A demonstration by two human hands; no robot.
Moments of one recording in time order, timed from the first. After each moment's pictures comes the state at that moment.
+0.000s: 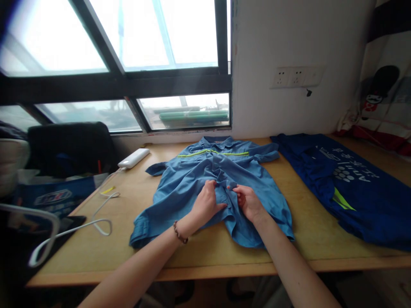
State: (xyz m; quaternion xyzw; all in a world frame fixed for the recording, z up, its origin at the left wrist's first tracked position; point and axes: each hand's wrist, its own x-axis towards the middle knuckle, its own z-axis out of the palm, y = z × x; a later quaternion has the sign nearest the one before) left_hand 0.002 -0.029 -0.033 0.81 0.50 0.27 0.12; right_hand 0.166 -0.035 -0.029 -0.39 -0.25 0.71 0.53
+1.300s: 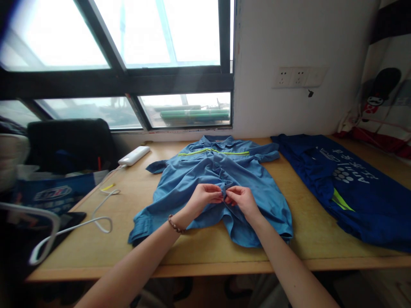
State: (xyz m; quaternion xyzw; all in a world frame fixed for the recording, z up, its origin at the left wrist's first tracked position) left_hand -0.002 -0.018 -0.017 0.48 0.41 0.39 0.68; right_hand 0.153 -0.042 -0.033 -0.49 -0.48 0.53 0.50
